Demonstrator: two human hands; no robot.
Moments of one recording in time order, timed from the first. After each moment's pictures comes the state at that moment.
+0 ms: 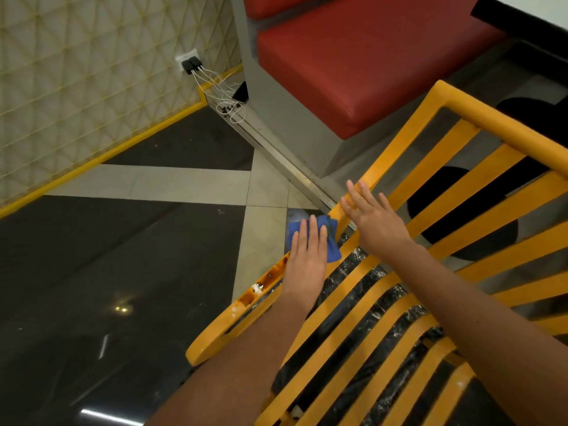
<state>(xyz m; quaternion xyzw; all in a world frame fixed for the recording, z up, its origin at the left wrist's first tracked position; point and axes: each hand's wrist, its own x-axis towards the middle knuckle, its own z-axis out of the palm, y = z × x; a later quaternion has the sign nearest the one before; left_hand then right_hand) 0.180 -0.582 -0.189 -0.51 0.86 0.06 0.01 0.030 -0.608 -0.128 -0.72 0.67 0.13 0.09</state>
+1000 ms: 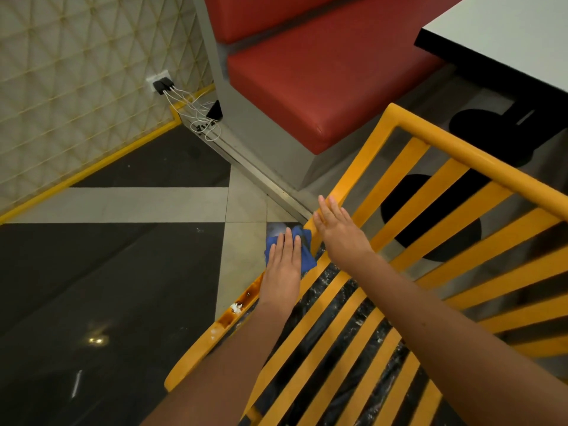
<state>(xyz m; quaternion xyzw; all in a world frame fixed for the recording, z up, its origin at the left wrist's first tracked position) 0.179 -0.595 -0.183 -0.50 0.85 0.13 0.03 0.039 -0.609 -0.127 -0.71 0.68 0.11 0.10</state>
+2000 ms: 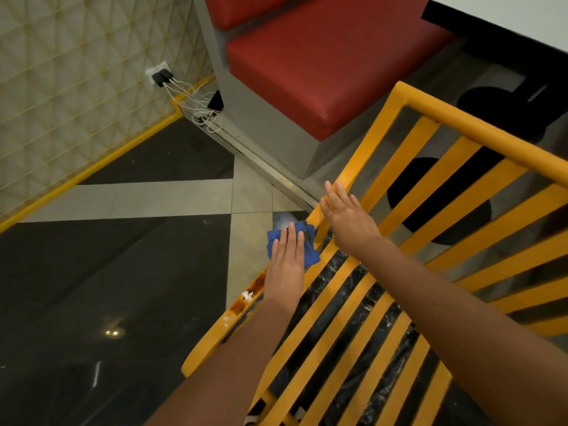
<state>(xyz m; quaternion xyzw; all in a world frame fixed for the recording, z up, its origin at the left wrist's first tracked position) 0.194 -0.587 -0.184 -0.50 0.86 0.12 0.04 0.044 -0.607 -0.121 -0.70 0.70 0.09 0.13</state>
